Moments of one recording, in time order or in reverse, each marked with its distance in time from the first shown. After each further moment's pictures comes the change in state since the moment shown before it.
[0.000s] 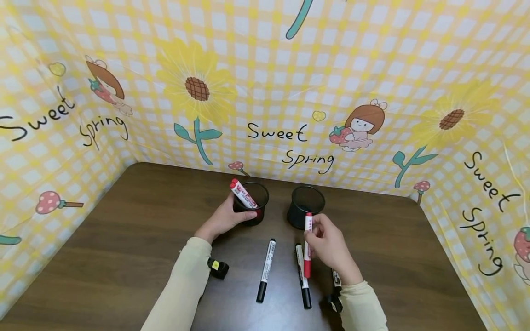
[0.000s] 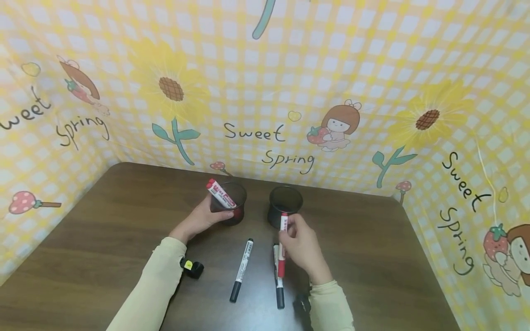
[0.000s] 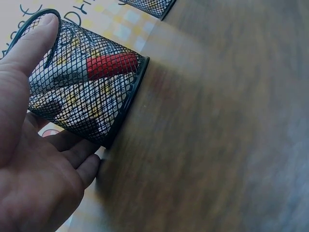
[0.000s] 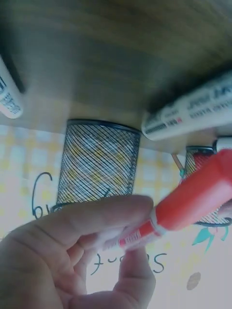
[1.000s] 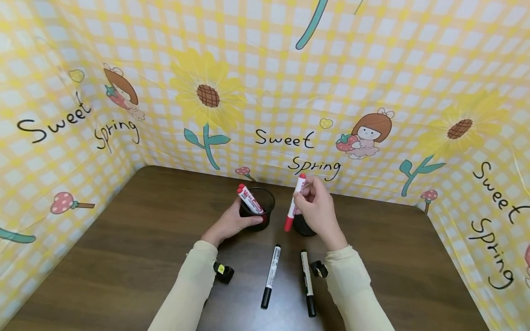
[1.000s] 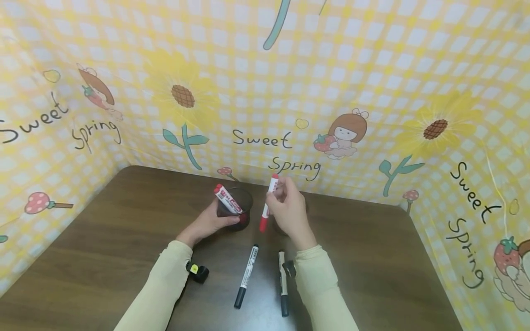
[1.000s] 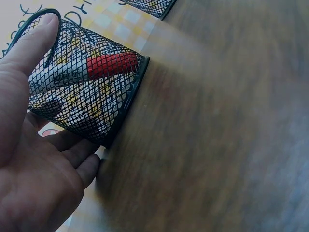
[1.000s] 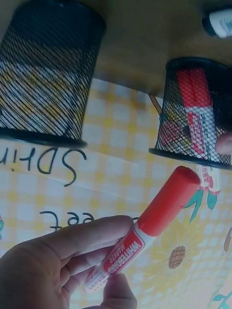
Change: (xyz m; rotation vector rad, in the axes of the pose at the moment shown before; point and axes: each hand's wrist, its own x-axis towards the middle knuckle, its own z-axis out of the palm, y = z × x) left_hand -0.002 0.001 -0.001 -0.017 0.007 0.010; right_hand 0.061 -0.077 0.015 0.182 0.090 -0.298
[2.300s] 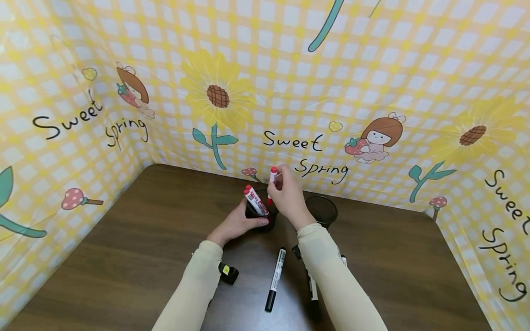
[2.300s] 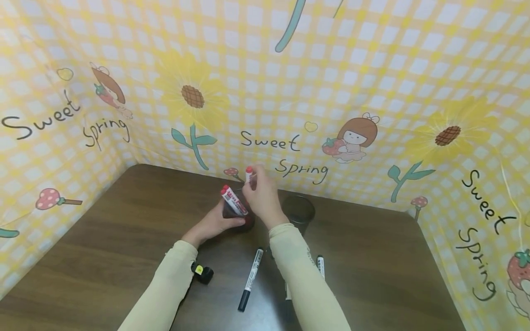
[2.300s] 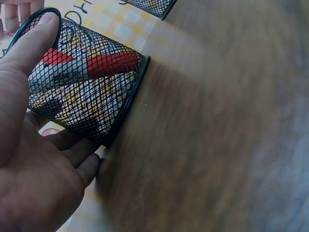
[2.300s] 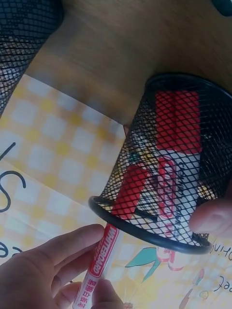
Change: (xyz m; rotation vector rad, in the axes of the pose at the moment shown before) left_hand -0.001 0.003 0.000 -0.012 0.006 -0.005; right_hand 0.053 0.018 0.070 -0.318 -0.086 -0.127
